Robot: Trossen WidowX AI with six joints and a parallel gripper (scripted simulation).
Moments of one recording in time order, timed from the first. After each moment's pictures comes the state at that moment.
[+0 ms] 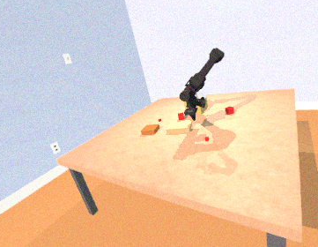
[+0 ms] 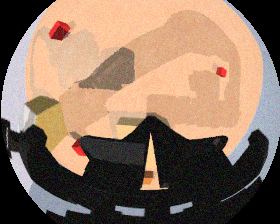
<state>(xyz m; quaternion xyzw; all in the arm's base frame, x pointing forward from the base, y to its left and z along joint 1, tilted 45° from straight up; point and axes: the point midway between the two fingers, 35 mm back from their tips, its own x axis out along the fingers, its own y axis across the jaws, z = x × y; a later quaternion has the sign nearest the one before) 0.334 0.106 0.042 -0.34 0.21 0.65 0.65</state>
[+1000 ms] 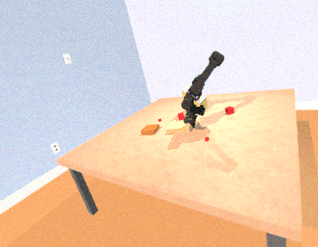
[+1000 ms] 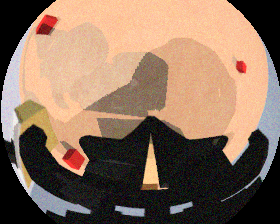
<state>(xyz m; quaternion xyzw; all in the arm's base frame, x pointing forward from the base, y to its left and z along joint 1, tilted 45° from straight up) 0.333 0.133 -0.005 -0.33 0.21 0.64 0.66</state>
